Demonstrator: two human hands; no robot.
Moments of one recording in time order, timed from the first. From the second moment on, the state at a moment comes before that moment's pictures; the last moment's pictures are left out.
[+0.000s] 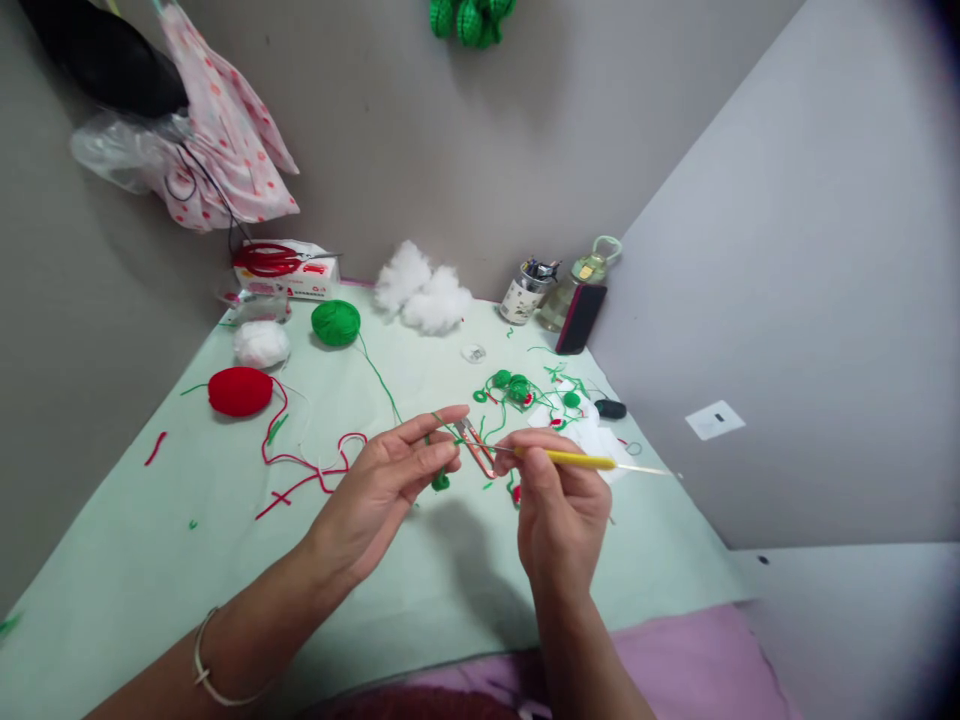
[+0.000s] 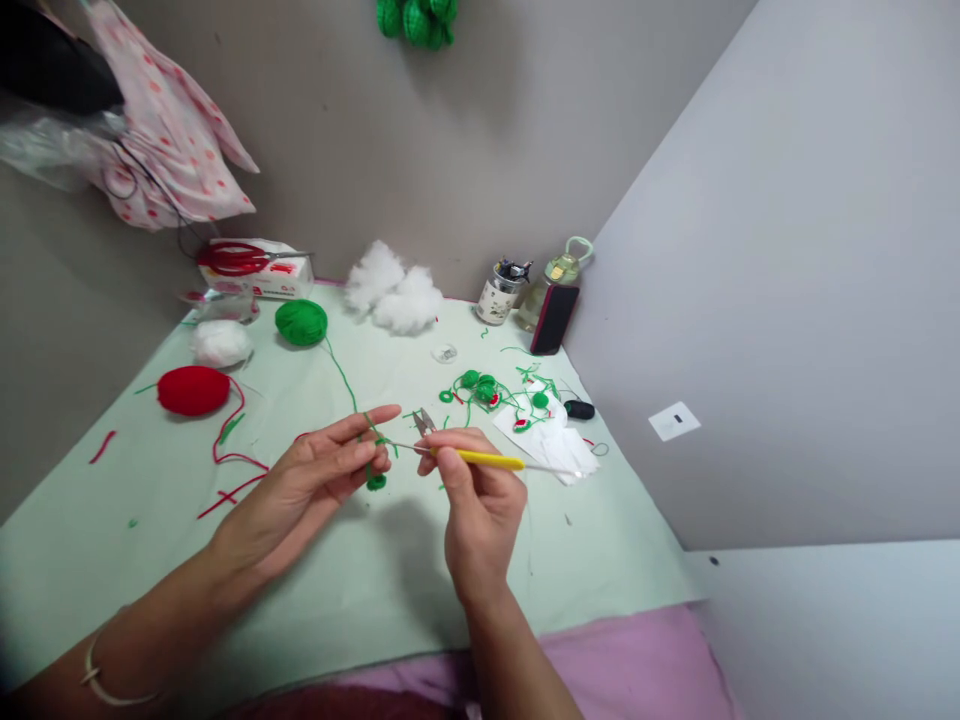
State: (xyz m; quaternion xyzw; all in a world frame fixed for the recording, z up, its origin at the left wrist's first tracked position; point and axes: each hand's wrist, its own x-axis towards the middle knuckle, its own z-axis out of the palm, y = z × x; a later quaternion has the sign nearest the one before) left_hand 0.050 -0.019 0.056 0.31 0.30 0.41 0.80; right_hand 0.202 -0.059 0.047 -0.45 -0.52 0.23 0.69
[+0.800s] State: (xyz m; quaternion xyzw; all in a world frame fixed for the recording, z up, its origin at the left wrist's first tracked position) left_hand 0.026 0.026 0.049 0.63 0.25 0.27 0.68; right_hand 0.245 -0.036 0.048 -0.33 -0.32 0.63 0.62
